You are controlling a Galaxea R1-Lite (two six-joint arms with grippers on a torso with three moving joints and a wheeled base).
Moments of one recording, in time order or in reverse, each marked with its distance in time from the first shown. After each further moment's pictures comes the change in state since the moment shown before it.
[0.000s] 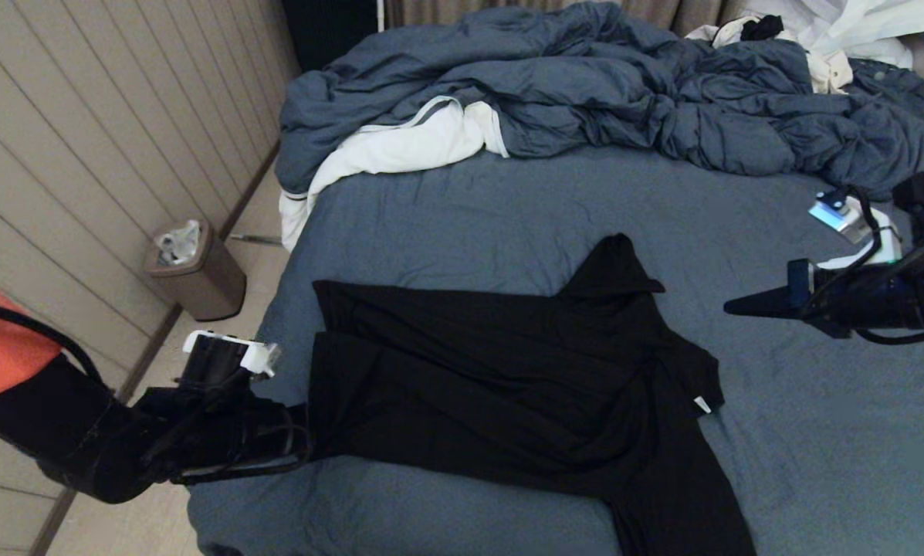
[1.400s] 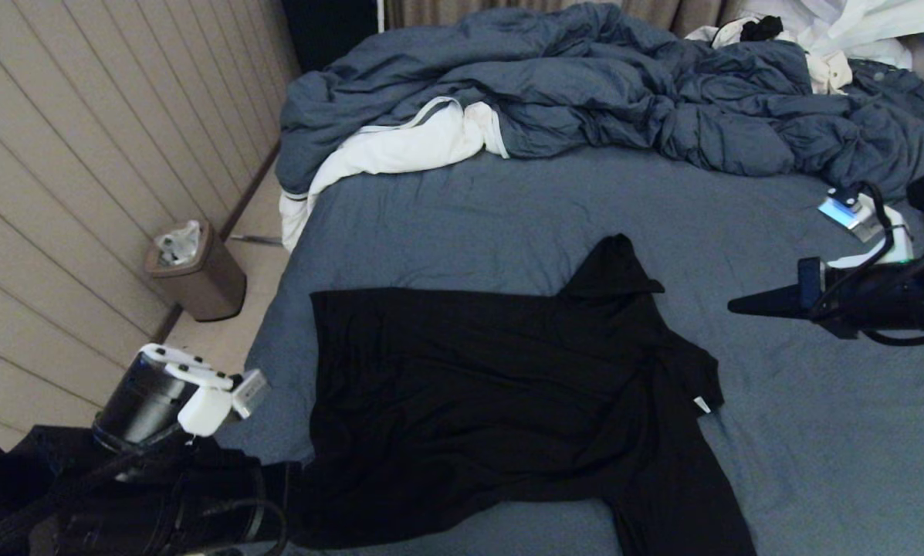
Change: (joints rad) left arm -0.269 -0.422 0.024 0.431 0.108 -0.158; right arm -0.003 -0.027 0.017 0.001 0.033 -0.002
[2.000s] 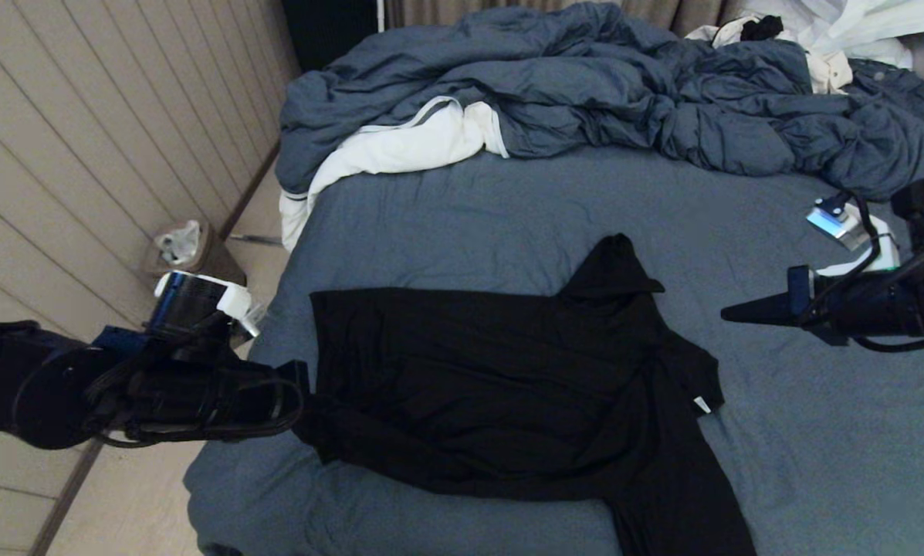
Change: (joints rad) left arm 0.244 0.250 -0.245 -0.019 -0.151 0.037; right arm 0.008 0.022 0.011 -0.001 -0.002 0.000
